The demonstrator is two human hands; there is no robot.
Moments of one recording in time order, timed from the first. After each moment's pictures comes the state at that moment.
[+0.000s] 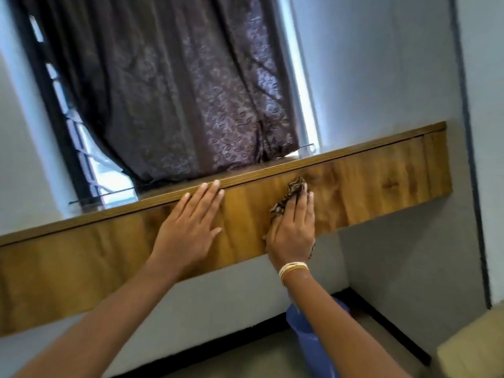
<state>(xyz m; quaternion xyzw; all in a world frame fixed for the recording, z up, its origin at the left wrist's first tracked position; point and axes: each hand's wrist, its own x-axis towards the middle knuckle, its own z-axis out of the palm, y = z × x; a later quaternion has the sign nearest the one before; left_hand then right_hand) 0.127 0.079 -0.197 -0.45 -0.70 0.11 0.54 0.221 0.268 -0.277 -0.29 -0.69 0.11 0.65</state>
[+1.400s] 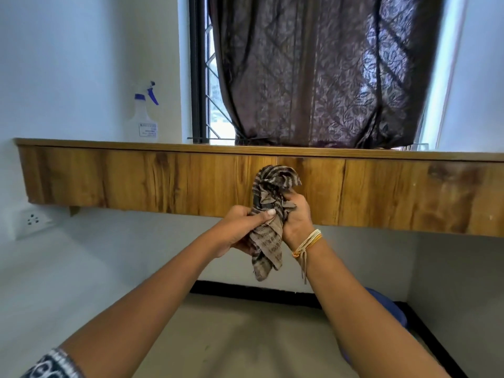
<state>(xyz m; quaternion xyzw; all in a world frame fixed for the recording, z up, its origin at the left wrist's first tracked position) 0.165 -0.079 -0.245 -0.28 -0.75 -0.59 -0.10 0.200 0.042 -0.223 0.02 -0.39 0.90 0.18</state>
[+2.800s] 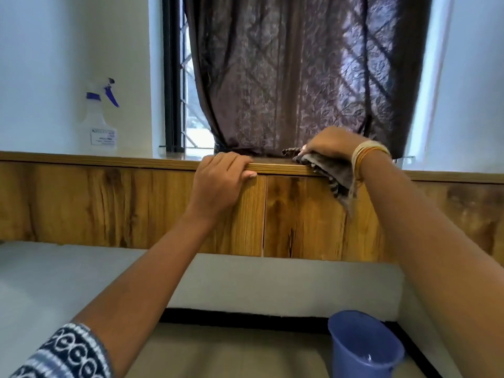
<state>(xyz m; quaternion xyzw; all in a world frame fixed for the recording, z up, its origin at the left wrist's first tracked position) 0.058 -0.039 -0.169 -0.40 -0.64 -0.16 0.64 0.153 0.168 -0.056 -0.16 -0.95 0.12 0.23</state>
